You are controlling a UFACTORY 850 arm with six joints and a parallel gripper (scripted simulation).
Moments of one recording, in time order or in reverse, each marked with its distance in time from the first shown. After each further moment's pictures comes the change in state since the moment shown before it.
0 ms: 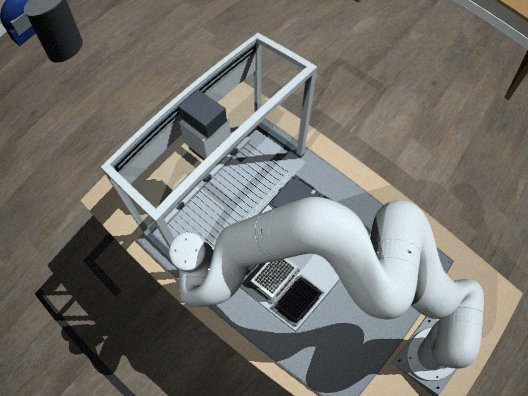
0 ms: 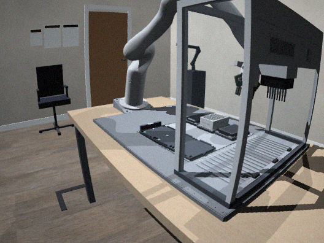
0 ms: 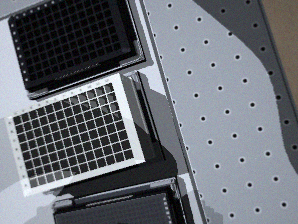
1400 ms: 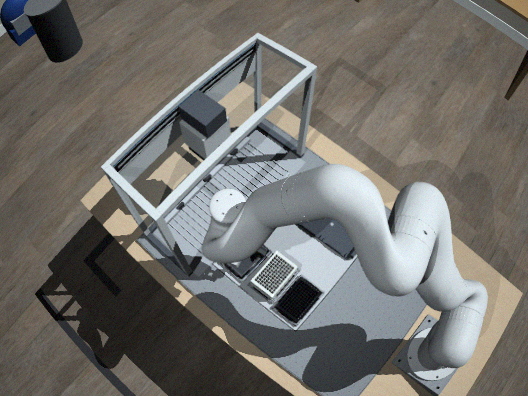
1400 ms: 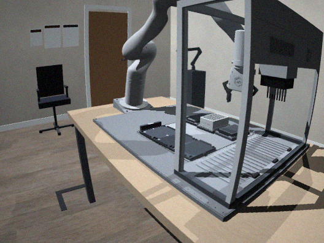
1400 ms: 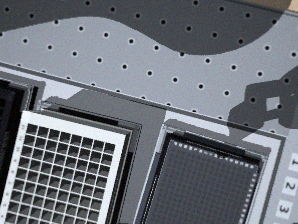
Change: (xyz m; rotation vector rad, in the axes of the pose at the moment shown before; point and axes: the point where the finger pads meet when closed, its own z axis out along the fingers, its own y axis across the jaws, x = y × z) arm -0.047 -0.071 0.036 -0.156 0.100 1.026
